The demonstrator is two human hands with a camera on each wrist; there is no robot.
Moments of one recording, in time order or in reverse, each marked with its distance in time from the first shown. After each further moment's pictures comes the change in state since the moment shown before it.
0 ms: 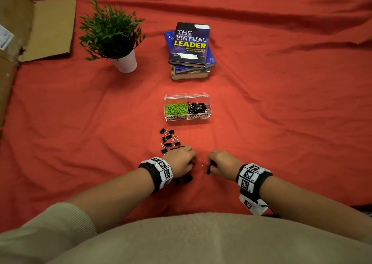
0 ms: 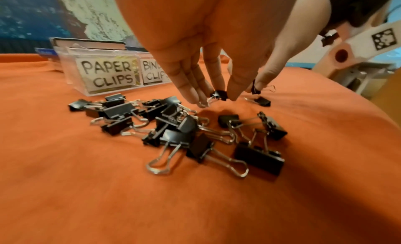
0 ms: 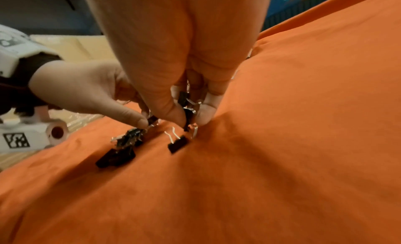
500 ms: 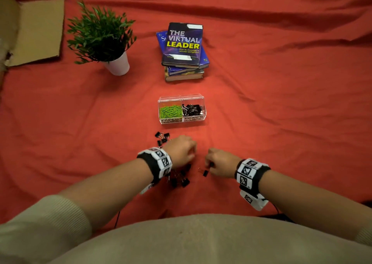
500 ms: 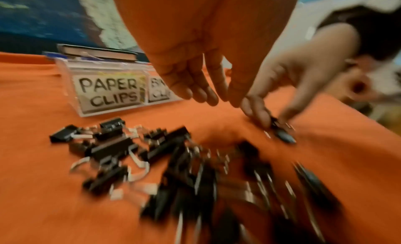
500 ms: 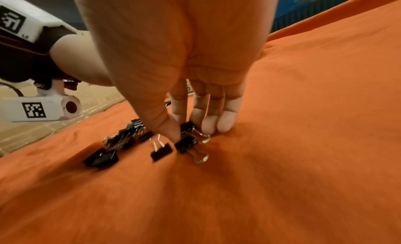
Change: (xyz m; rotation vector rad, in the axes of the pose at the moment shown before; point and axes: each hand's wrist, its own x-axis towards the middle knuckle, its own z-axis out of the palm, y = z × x) left_hand 0.029 -0.001 -0.033 -0.076 0.075 0.016; right_hand 0.007 0.008 -0.014 -0.060 -0.113 0.033
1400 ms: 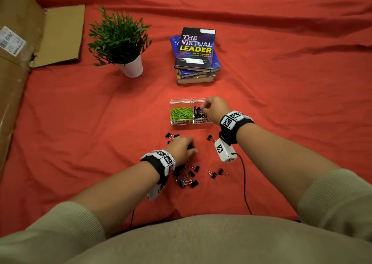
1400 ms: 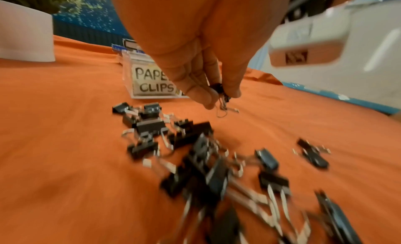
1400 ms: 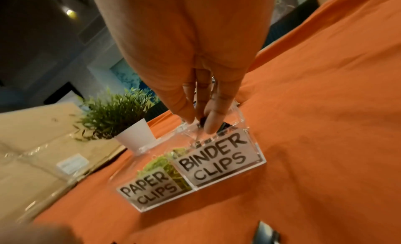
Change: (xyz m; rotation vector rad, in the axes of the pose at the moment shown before) left_hand -0.010 -0.022 0.004 -0.266 0.154 -0.255; right_hand 0.092 -0.030 -0.118 0.407 0.523 0.225
